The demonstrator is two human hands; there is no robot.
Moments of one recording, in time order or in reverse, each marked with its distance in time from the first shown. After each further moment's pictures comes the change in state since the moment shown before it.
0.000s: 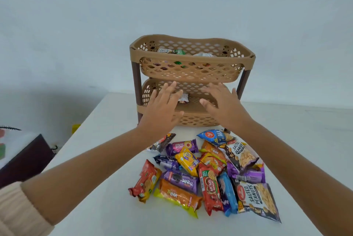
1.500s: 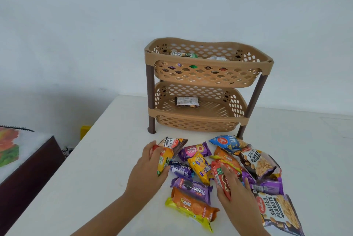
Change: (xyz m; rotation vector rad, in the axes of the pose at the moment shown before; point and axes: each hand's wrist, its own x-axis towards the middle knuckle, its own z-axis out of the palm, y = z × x) left_hand -0.136 -0.036 0.060 -0.142 -0.081 -0.405; right_hand -0.150 0.025 0.137 -0.020 -0.145 0.336
